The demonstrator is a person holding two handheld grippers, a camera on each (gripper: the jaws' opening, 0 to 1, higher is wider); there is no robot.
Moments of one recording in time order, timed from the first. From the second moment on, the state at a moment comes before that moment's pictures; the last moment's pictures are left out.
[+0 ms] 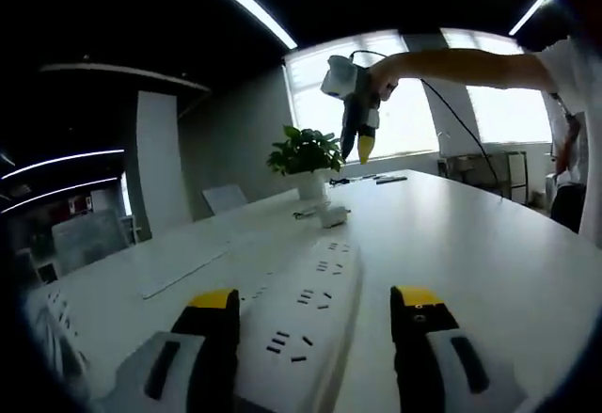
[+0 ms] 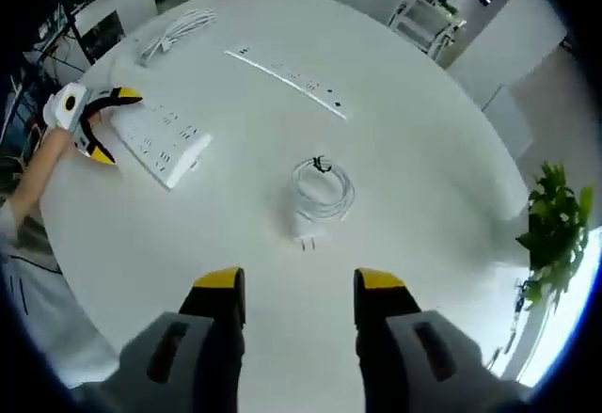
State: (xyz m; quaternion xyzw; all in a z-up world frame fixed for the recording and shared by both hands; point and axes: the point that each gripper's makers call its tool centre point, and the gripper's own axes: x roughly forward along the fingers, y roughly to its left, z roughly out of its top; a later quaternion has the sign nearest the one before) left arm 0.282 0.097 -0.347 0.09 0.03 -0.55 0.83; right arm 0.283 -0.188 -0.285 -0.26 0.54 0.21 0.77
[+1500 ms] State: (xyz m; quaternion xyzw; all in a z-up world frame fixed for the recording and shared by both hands) left arm 0.284 0.096 -0.349 0.10 0.03 -0.55 0.83; right arm 0.350 -0.190 -0.375 -0.27 0.52 0.25 0.77
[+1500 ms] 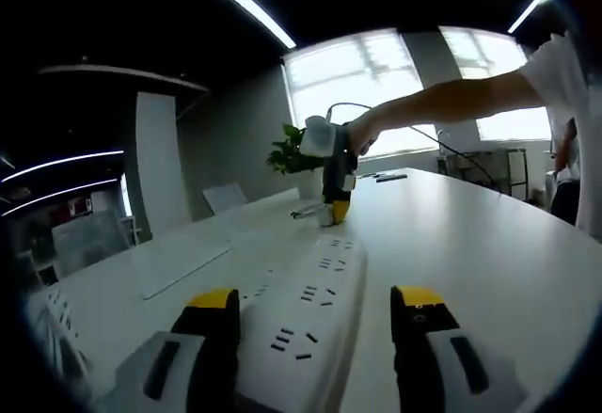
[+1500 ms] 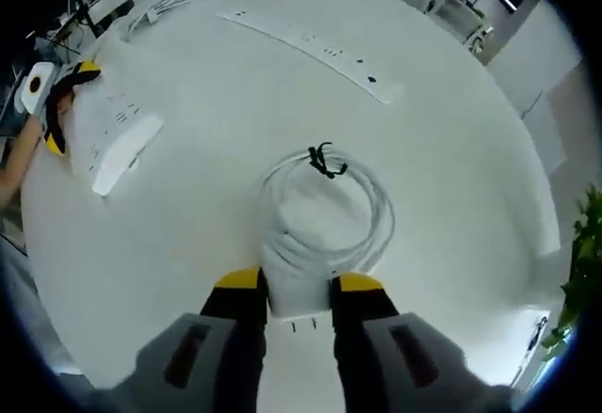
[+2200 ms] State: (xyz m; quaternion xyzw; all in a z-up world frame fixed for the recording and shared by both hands) left arm 0.285 0.097 -0.349 0.10 0.03 -0.55 0.83; right arm 0.362 -0.192 -0.368 -0.18 0.42 0.26 0.85
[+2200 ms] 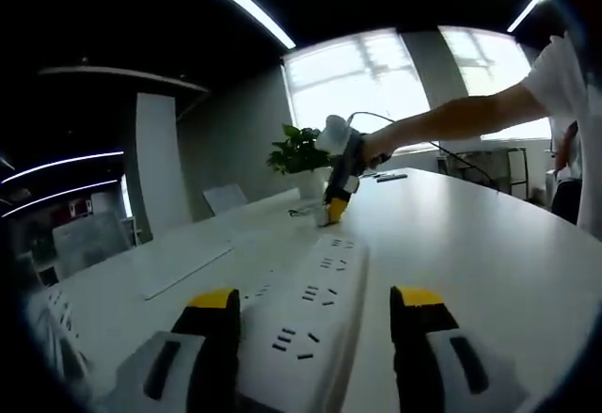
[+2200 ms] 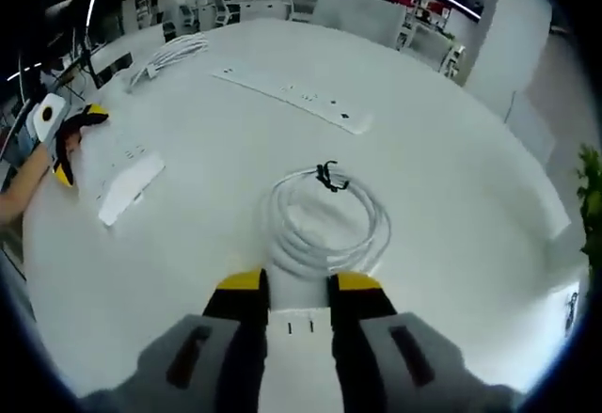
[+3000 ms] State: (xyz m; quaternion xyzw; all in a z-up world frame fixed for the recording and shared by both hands) left arm 0.282 0.094 -0.328 0.08 0.02 -0.55 0.83; right arm 0.345 -0.192 -0.371 -0.29 0.46 0.26 0.80
